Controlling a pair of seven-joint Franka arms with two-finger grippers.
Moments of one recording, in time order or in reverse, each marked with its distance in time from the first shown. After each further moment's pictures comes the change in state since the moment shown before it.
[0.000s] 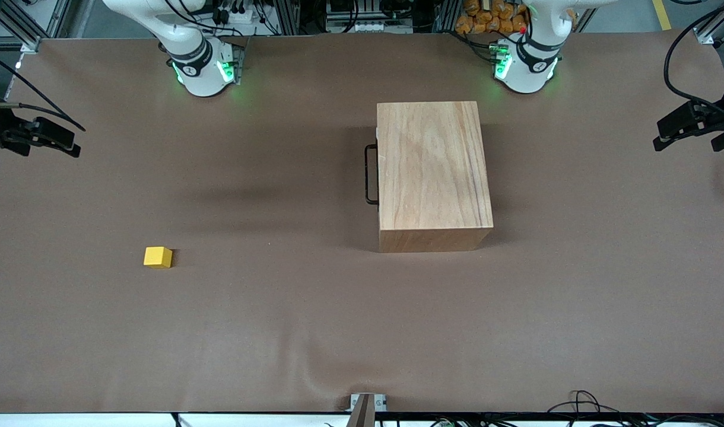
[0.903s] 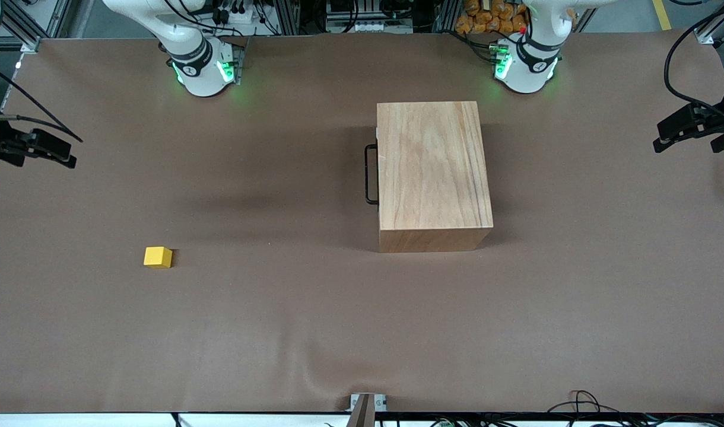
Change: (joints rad) left arm 0.003 0.007 0.002 -0.002 0.000 -0.005 0.001; right arm 0.009 0.079 0.000 0.089 -0.022 0.011 0.001
